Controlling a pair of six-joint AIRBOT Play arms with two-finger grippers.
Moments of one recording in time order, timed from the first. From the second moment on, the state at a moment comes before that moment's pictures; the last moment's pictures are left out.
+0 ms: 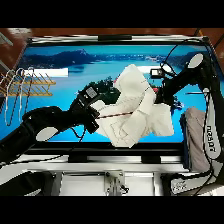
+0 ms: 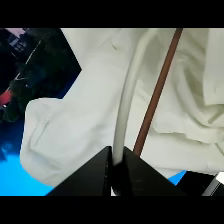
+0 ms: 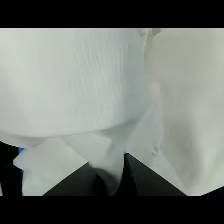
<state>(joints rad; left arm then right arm) -0.77 -0.98 0.97 1.50 -0.72 -1.32 -0.03 -1.64 1.63 -1.14 1.66 0.09</state>
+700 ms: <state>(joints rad) -0.50 -0.97 1.16 1.69 -0.70 -1.22 -0.04 -1.26 1.62 -1.10 1.69 0.24</state>
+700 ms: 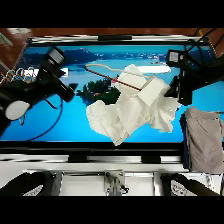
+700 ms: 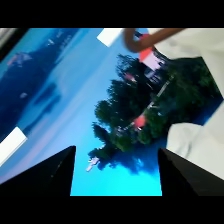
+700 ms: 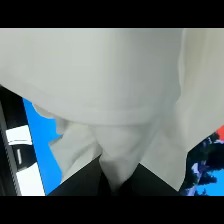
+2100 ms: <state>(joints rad) -0.50 -1.46 0.84 -0.42 -0.70 -0.62 -0.03 -1.04 1.62 -1.10 1.75 0.44</state>
